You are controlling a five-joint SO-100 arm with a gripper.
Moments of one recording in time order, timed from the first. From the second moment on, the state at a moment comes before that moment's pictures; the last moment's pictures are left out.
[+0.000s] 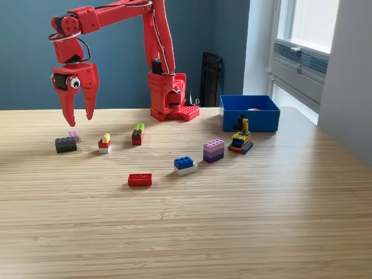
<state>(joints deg) 57.5 85.0 92.5 74.7 -13.8</state>
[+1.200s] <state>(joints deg) 61.3 84.9 103.4 57.7 -17.3</state>
